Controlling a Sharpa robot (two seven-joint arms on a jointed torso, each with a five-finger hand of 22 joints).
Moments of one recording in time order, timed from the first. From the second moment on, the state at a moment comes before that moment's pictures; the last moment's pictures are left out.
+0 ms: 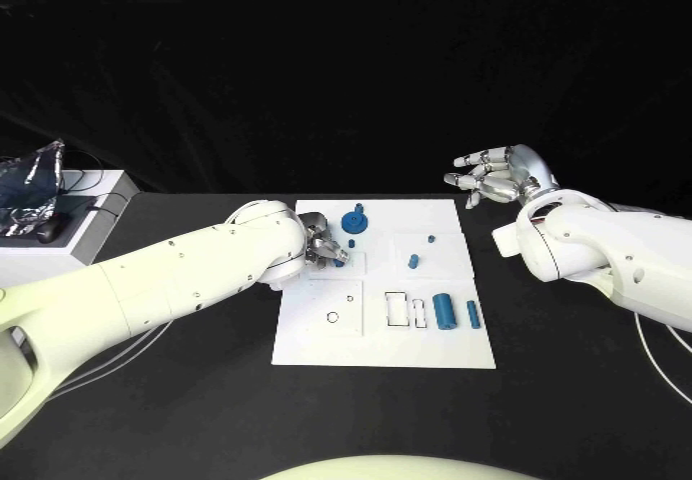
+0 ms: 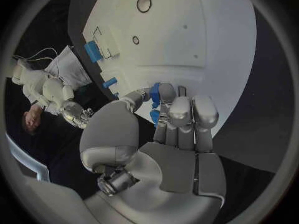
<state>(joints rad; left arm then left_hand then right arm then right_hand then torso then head) 1.19 -0.51 0.04 1.24 -1.18 0.02 -0.59 1.00 -0.12 0.52 0.01 0.49 0.99 0.01 0.52 0.83 1.28 -0.07 0.82 0.66 1.41 -0.11 1.17 1.00 0.08 1.25 -0.10 1.29 1.20 1.29 -0.86 -0.09 1.42 -0.61 -0.68 0.11 1.30 -0.01 -0.15 -0.03 0.55 0.93 0.16 0.13 0.09 0.99 0.06 0.79 0.44 1.27 -0.01 0.74 0.61 0.11 1.31 -0.02 0.21 0.97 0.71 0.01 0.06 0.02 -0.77</state>
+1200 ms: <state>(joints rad) 1.18 -0.52 0.04 1.27 -1.23 -0.01 -0.58 1.00 -0.12 0.52 0.02 0.50 0.99 0.01 0.52 0.83 1.28 -0.06 0.82 0.66 1.41 -0.11 1.17 1.00 0.08 1.26 -0.10 1.28 1.21 1.29 -0.86 -0.09 1.42 -0.61 -0.68 0.11 1.30 -0.01 -0.15 -0.03 0.55 0.93 0.16 0.13 0.09 0.99 0.06 0.79 0.44 1.27 -0.01 0.74 0.61 0.11 1.31 -0.02 0.22 0.96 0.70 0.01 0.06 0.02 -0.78</state>
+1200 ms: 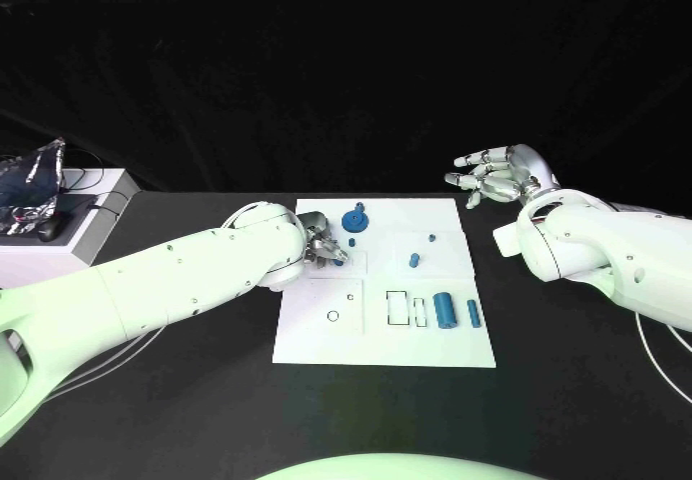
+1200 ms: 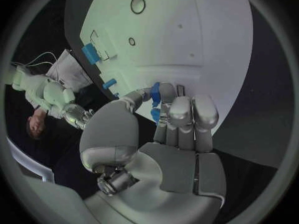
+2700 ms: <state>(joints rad) 1.17 -0.51 0.04 1.25 -1.24 -0.01 -0.58 1.03 -0.09 0.39 0.03 0.49 1.01 -0.01 0.50 0.80 1.28 -0.07 0.82 0.67 1.41 -0.11 1.17 1.00 0.08 1.27 -0.11 1.26 1.23 1.29 -0.86 -0.09 1.42 -0.61 -0.68 0.11 1.30 -0.01 -0.15 -0.03 0.55 0.93 0.16 0.13 0.09 0.99 0.06 0.79 0.44 1.27 -0.01 0.74 0.61 0.11 1.31 -0.02 0.22 0.95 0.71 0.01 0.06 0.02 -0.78</state>
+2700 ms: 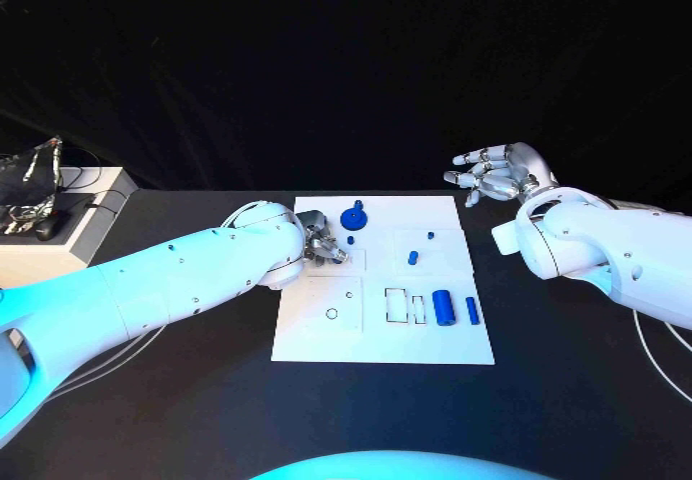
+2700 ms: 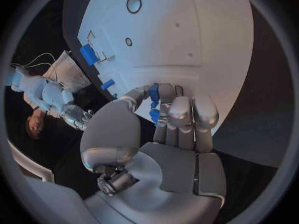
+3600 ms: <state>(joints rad) 1.17 -0.51 0.04 1.24 -1.23 -0.01 -0.58 1.12 0.01 -0.09 0.15 0.49 1.04 -0.02 0.51 0.80 1.28 -0.08 0.83 0.67 1.41 -0.11 1.17 1.01 0.08 1.28 -0.11 1.24 1.26 1.29 -0.86 -0.09 1.42 -0.61 -0.68 0.11 1.30 -0.01 -0.15 -0.03 0.55 0.93 0.16 0.13 0.09 0.99 0.06 0.79 0.44 1.27 -0.01 0.74 0.61 0.11 1.31 -0.02 0.22 0.95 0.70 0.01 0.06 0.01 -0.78</state>
